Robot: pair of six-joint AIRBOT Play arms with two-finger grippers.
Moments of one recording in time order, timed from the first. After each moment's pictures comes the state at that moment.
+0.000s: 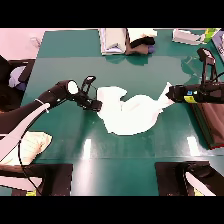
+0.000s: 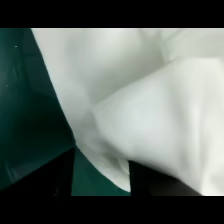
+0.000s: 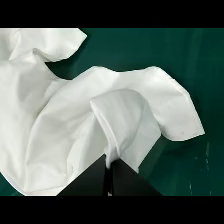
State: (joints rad) left arm -0.45 -1.54 1.14 1.14 -0.92 -1.54; right arm 0.19 -0.80 1.02 -1.35 1.16 1.82
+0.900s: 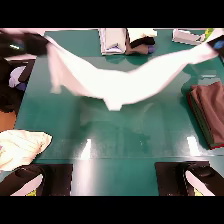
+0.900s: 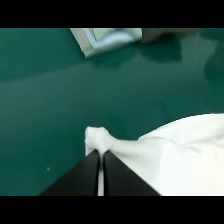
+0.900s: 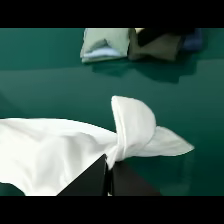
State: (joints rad) left arm -0.20 -0.95 1.51 1.35 -0.94 -1.45; right arm 0.08 -0.80 1.57 -1.36 1.24 1.77
